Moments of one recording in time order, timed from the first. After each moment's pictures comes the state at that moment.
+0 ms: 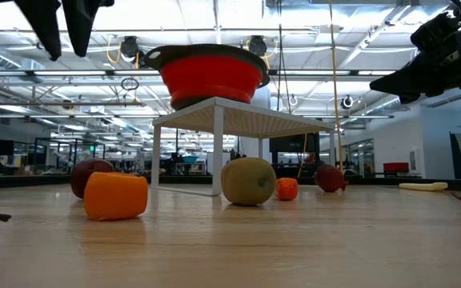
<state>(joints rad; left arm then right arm) -0.50 1.70 1.48 -1.27 -0.15 -2.03 -0.23 0.01 0.13 -0.23 -0.05 -0.01</state>
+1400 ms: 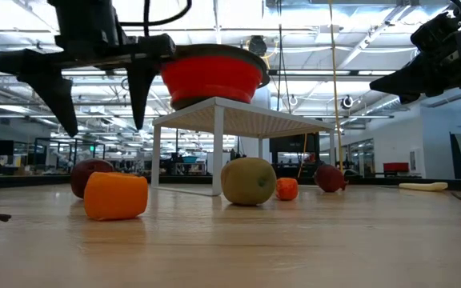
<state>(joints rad) -0.34 1.70 1.23 -1.04 -0.24 -1.94 -0.23 0.01 0.13 -0.23 -0.05 -0.01</state>
